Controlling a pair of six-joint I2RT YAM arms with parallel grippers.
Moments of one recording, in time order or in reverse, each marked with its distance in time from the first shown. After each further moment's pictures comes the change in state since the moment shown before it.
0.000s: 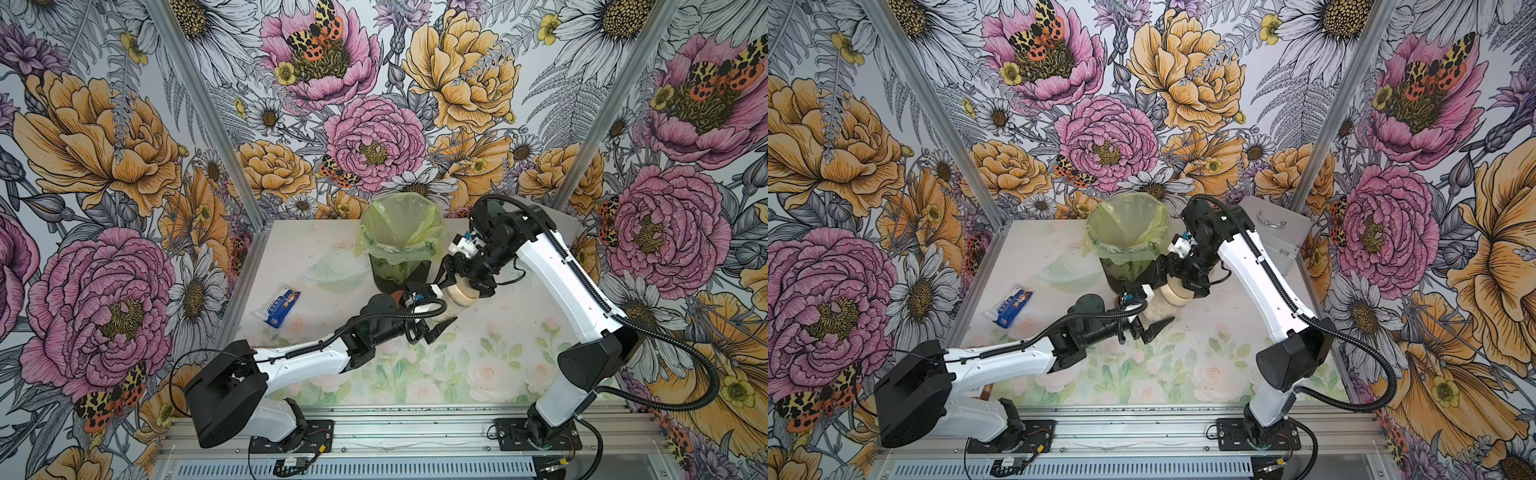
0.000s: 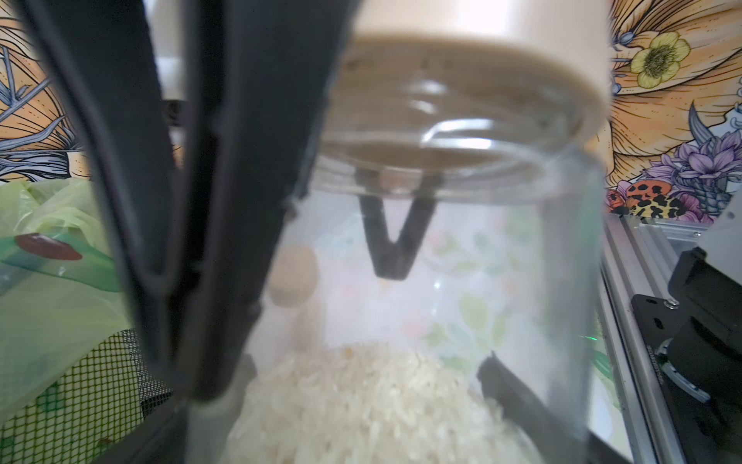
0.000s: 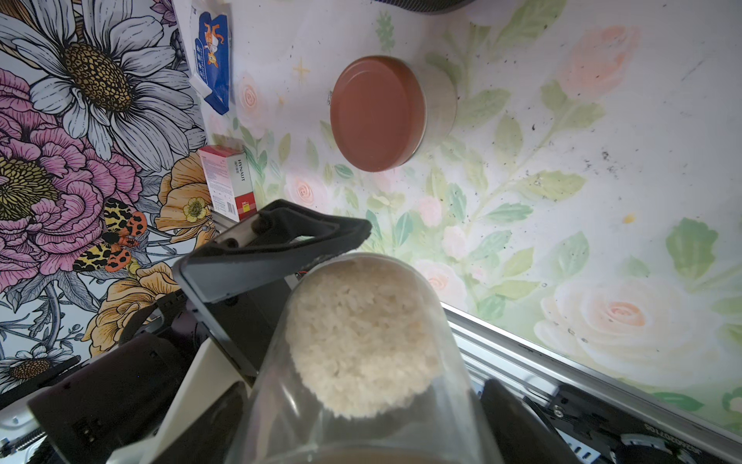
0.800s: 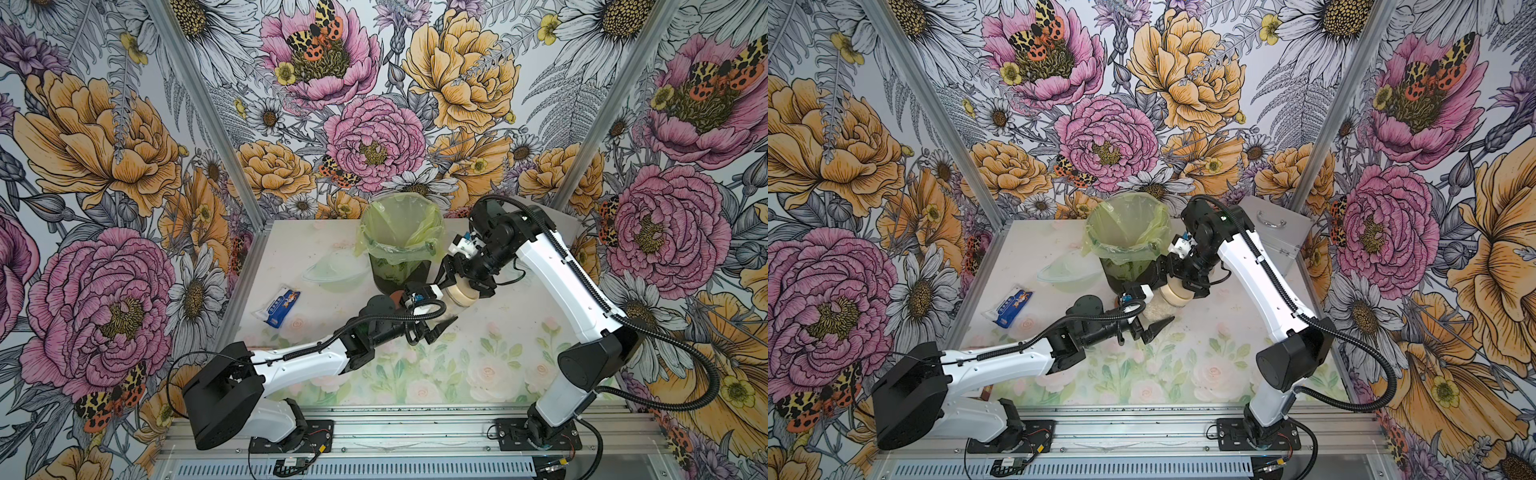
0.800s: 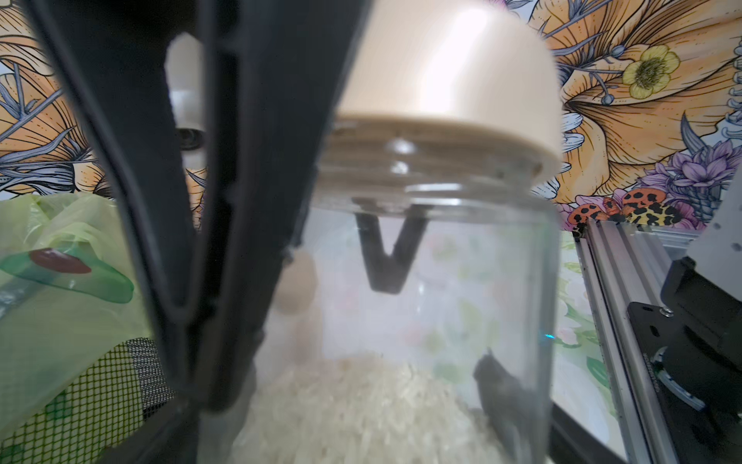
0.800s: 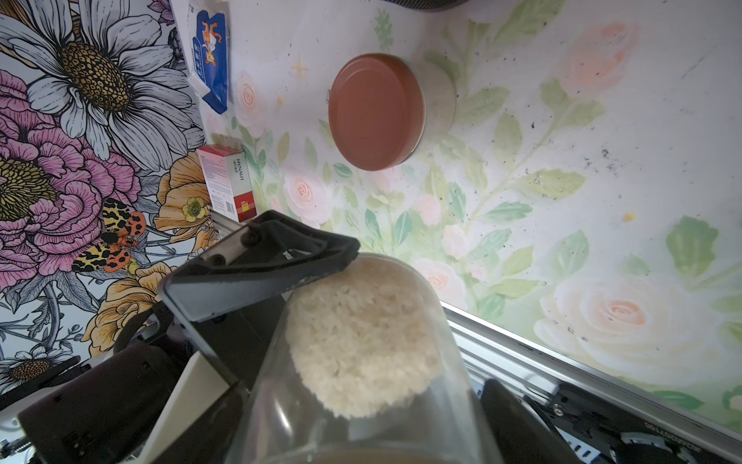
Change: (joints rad) left arm -0.014 -0.016 -0.003 0.008 -0.009 -0.003; right arm 0.000 0.000 -0.003 0.000 0.000 0.001
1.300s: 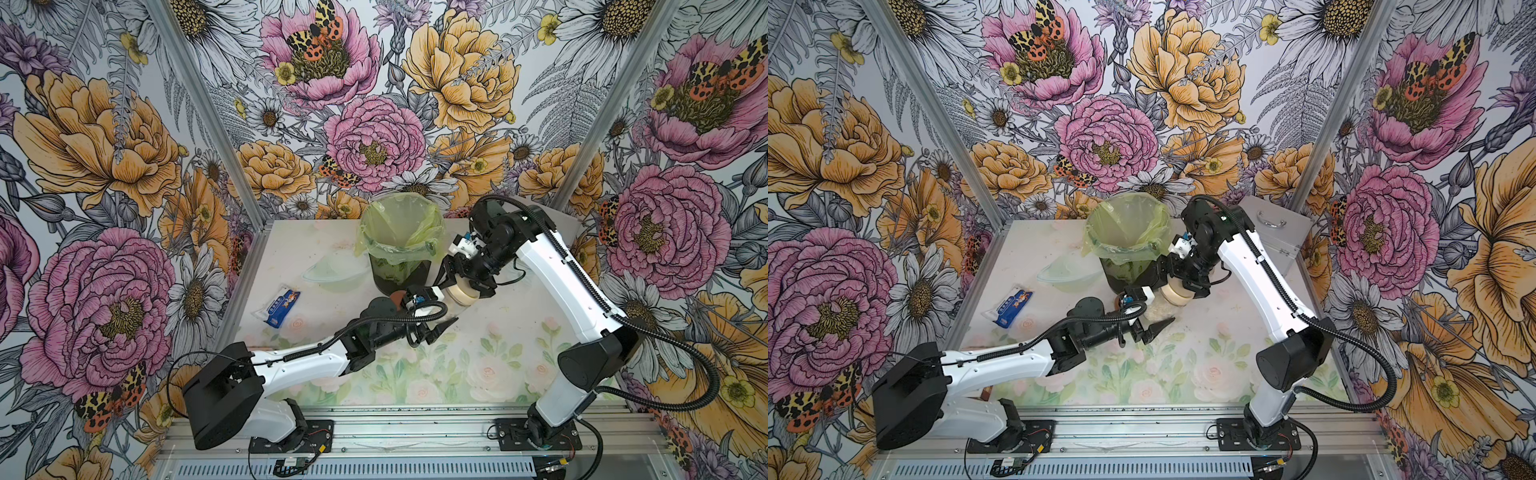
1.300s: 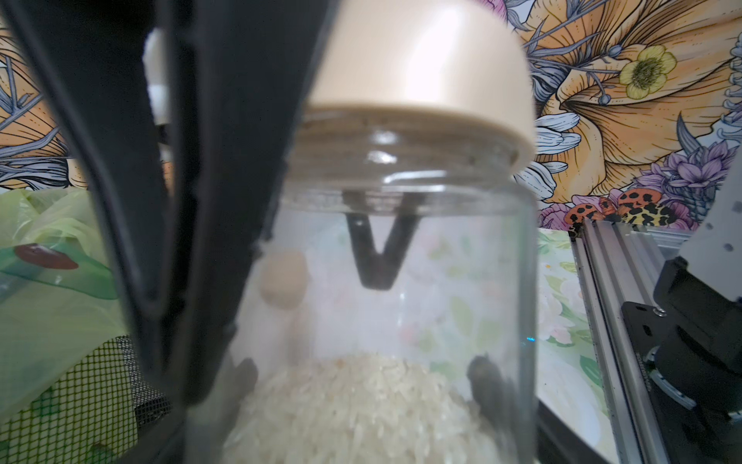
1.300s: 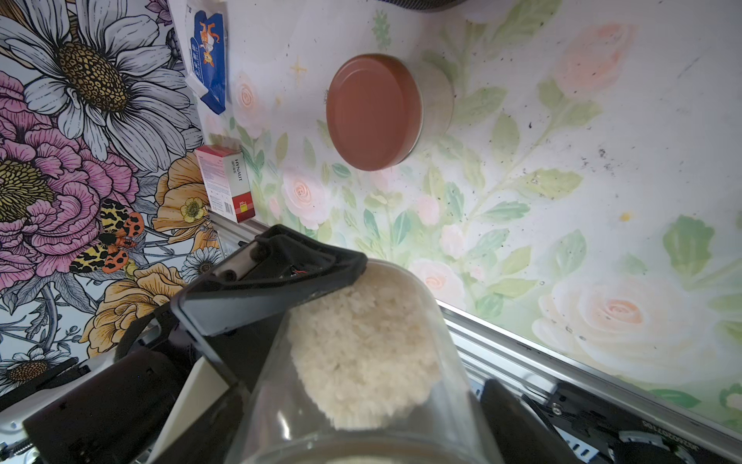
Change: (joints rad) left arm -0.017 -0.002 -0.002 -0.004 -0.021 -0.013; right arm 0.000 0.000 0.000 -0.002 0.004 0.000
